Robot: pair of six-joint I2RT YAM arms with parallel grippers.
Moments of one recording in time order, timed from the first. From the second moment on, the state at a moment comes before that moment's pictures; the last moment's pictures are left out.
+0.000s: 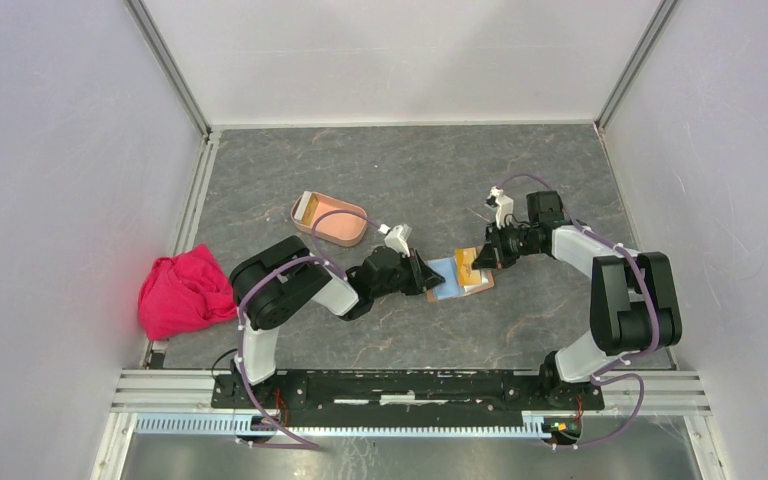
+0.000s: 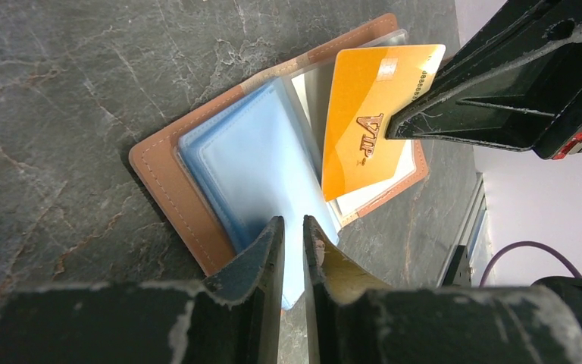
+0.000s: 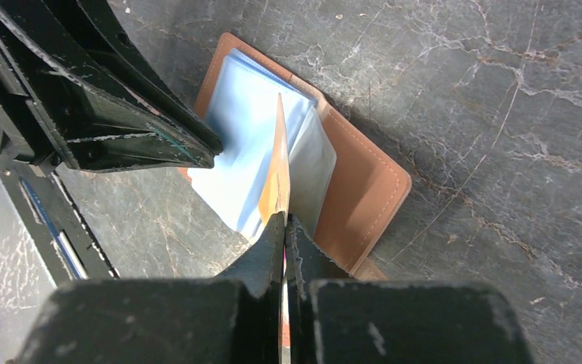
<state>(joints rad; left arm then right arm) -0.89 1.95 0.68 0.90 0.10 -0.94 0.08 1.56 0.80 -0.35 -0.79 -0.24</state>
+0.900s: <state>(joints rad) -0.89 1.95 0.68 0.90 0.10 -0.94 0.02 1.58 0.79 -0.36 -0.91 -0.19</state>
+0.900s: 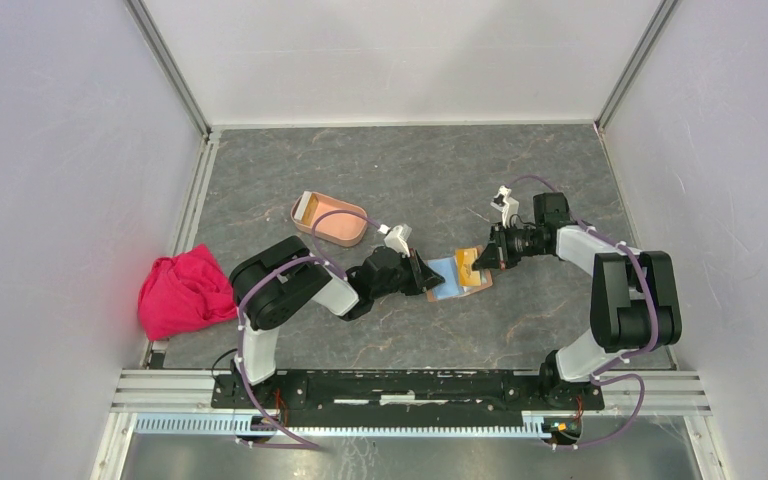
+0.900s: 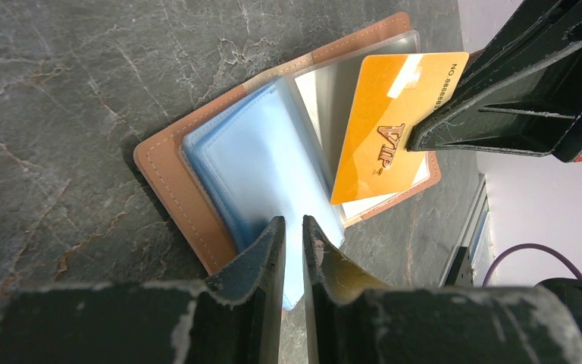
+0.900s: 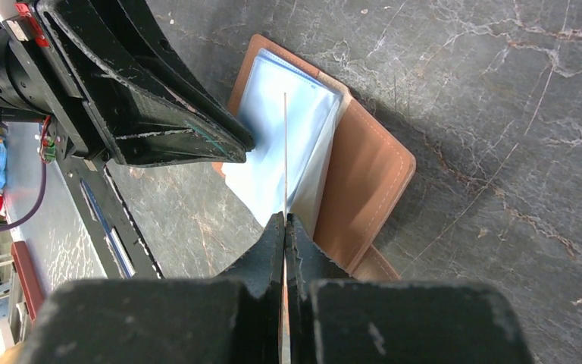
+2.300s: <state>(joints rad) -0.89 1.95 0.68 0.90 0.10 -0.94 0.03 1.62 0.76 -0.30 -0.88 -0.11</state>
